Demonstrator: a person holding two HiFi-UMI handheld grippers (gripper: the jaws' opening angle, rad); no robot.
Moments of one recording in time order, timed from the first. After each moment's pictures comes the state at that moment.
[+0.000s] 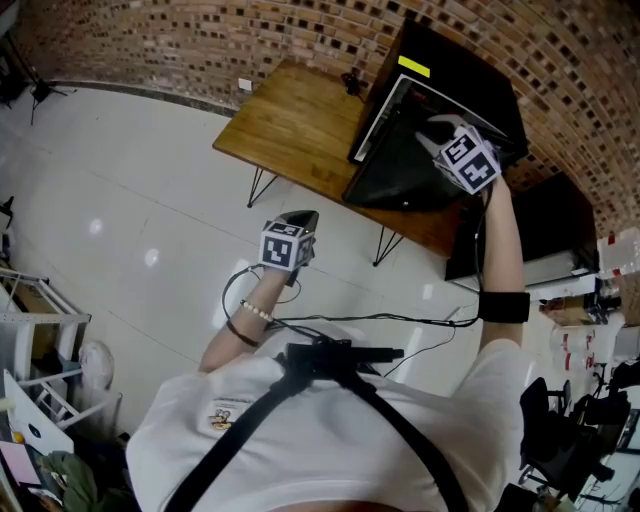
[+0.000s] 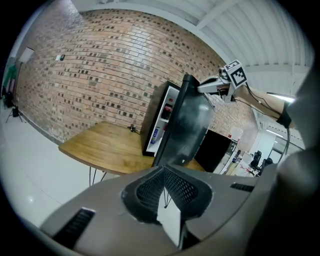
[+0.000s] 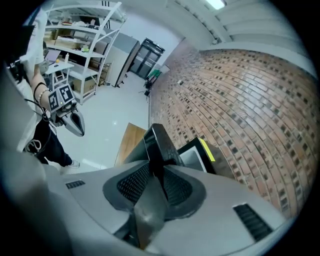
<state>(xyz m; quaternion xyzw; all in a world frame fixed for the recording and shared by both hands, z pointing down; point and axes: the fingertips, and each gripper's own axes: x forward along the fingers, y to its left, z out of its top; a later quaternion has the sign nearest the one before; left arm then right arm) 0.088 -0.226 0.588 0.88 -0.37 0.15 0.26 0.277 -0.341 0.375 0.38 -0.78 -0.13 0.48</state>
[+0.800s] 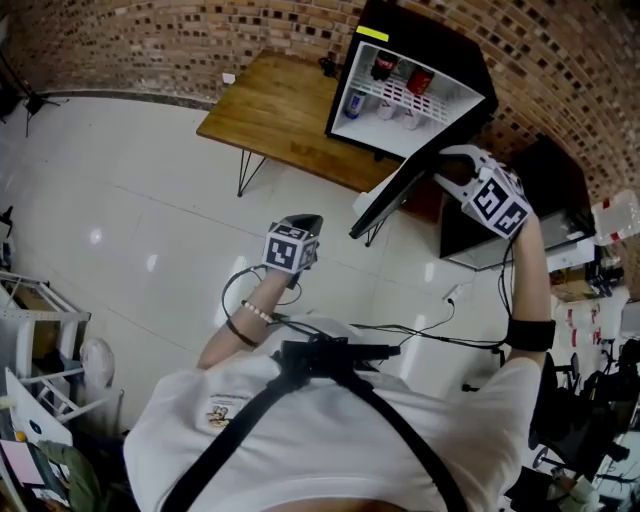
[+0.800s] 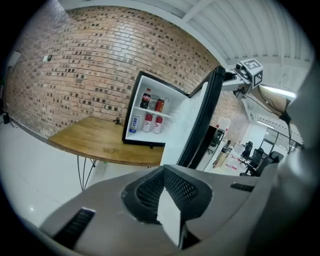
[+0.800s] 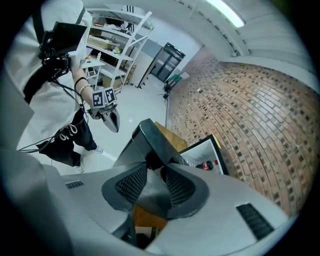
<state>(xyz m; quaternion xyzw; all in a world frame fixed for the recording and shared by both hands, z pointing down) 0.162 -0.104 0.599 0.90 -0.32 0.18 0.24 0.342 -0.120 0.374 0.28 -0.80 -0.18 0.50</state>
